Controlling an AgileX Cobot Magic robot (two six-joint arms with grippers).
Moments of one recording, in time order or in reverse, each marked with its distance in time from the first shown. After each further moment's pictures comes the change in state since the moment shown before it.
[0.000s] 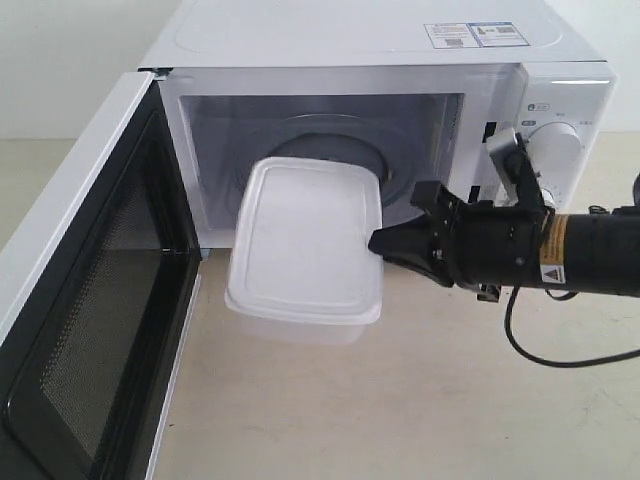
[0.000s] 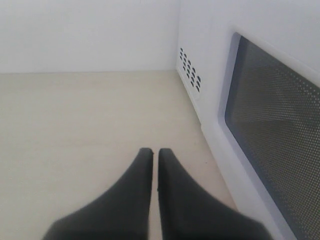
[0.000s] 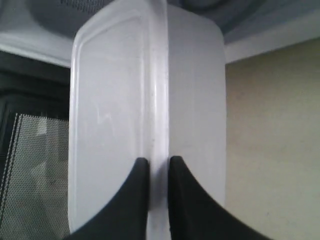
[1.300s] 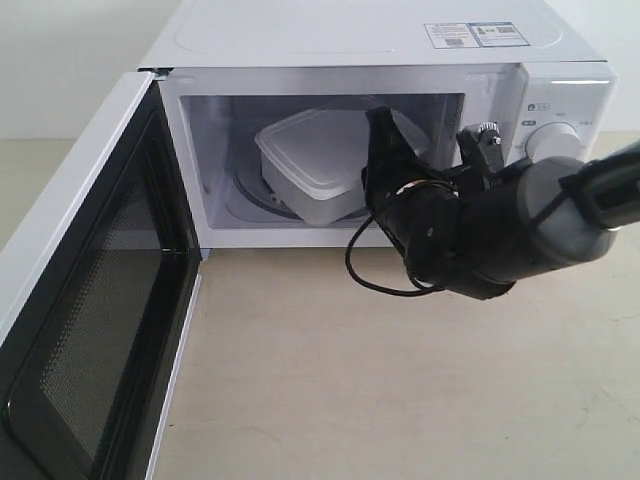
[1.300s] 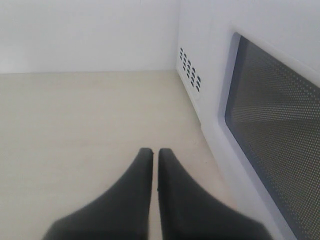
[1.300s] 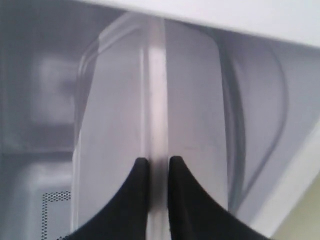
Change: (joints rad) left arm 0.000 0.000 0.000 0.000 0.000 0.000; right arm 0.451 0.191 -0.305 1.868 0.223 -0.801
